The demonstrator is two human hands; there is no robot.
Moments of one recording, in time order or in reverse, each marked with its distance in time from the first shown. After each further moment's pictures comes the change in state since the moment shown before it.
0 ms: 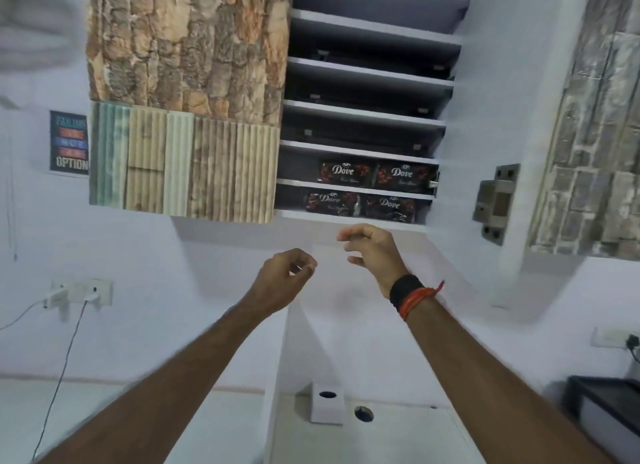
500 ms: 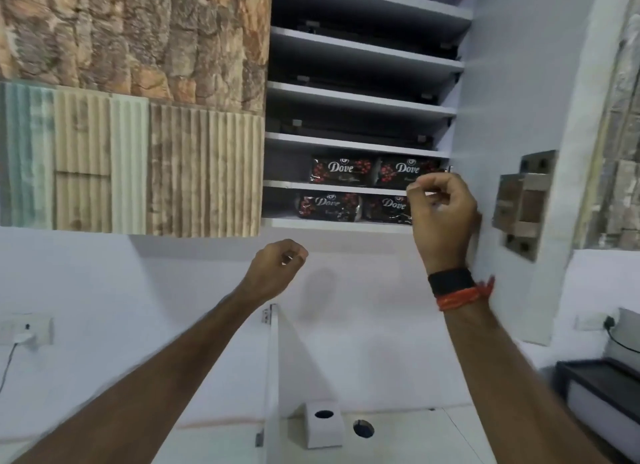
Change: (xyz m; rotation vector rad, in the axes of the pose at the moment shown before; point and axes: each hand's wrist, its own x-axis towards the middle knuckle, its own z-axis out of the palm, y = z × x) left_hand 0.105 -0.074 0.011 -0.032 -0.077 0.047; right_hand 0.056 -0.025 -0.024 -0.251 0.813 -0.620
